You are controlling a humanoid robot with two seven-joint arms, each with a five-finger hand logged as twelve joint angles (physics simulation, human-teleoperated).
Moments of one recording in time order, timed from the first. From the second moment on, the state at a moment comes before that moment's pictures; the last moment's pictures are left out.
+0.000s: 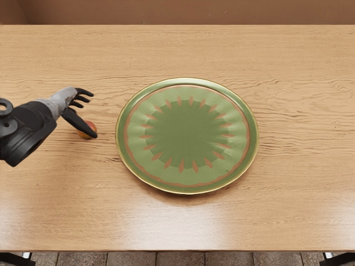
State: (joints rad) left arm -1.20 0.77 0.00 -1.65 0.62 0.52 0.61; right arm -0.06 0.00 -0.08 0.22 0.04 -0.04 -0.18
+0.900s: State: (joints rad) left arm -1.42 0.64 0.39 -1.57 0.50 0.59 0.61; right arm -0.06 0.00 -0.08 0.22 0.04 -0.04 -0.18
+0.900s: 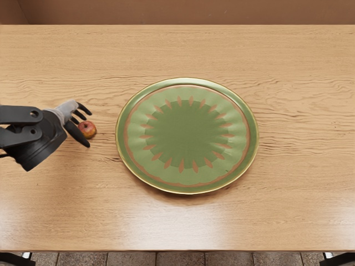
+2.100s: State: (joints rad) left arm -1.34 0.45 0.39 -1.30 0.51 0.58 0.61; right arm -0.06 0.00 -0.08 0.22 0.04 -0.04 -0.18
